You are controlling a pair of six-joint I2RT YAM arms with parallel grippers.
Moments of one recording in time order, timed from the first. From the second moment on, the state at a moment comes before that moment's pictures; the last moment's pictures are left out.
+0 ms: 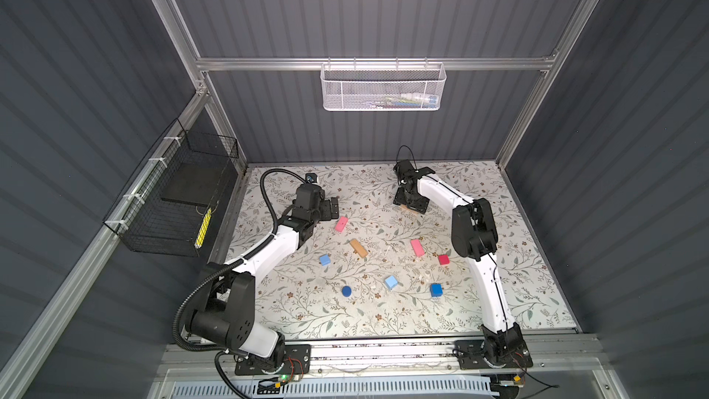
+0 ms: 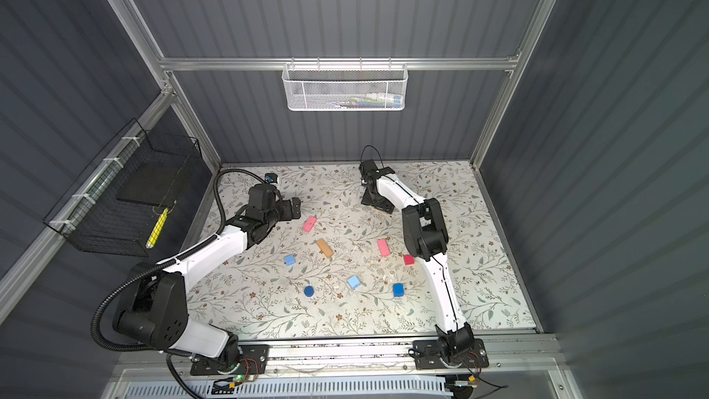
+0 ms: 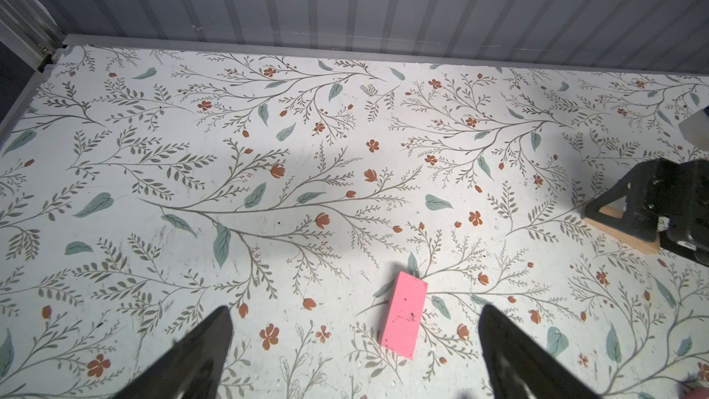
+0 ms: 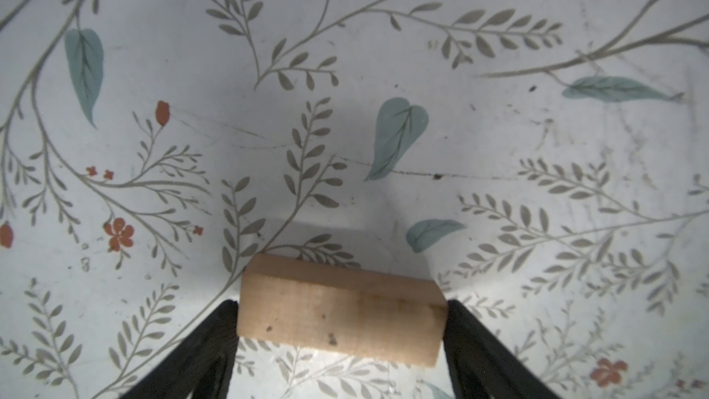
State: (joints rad) left arm -0.38 1.50 0.98 -0.09 -0.17 -0.24; right arm 0.40 2.43 2.08 -0.96 0.22 0.77
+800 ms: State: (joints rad) left arm -0.38 1.45 0.98 -0.09 -0.17 -0.24; right arm 0.49 2.34 1.94 -0.93 0.15 0.65
